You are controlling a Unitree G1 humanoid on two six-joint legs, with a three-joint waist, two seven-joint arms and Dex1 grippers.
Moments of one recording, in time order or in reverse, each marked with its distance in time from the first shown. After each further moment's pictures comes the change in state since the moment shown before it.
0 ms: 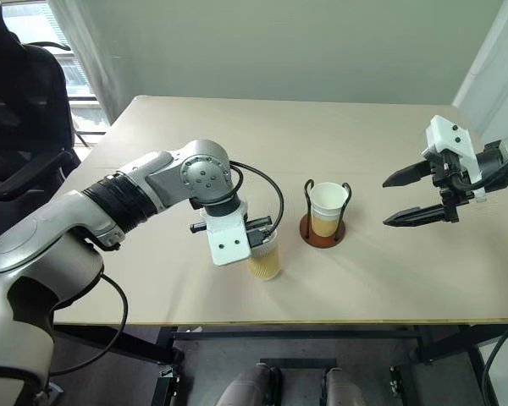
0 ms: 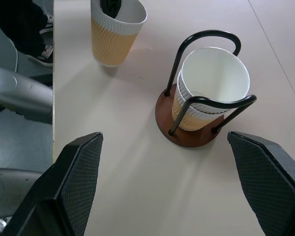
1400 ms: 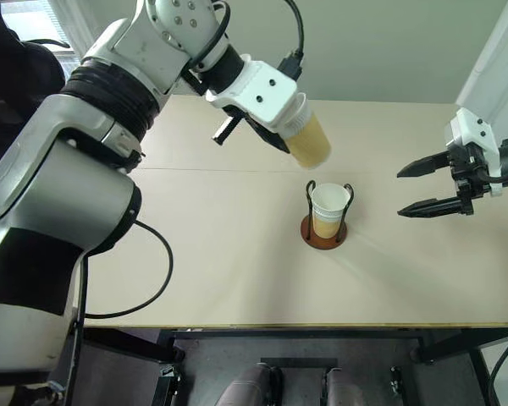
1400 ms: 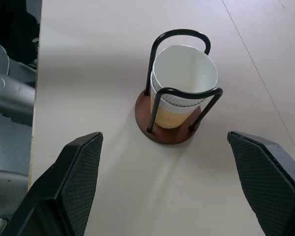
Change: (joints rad) left arm -0.433 -0.303 0.361 0.693 -0.019 0.191 -0.001; right arm -0.073 -0.065 0.112 0.237 0.127 -0.243 0.002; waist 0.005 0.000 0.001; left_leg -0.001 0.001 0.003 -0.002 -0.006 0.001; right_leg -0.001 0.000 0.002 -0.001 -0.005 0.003
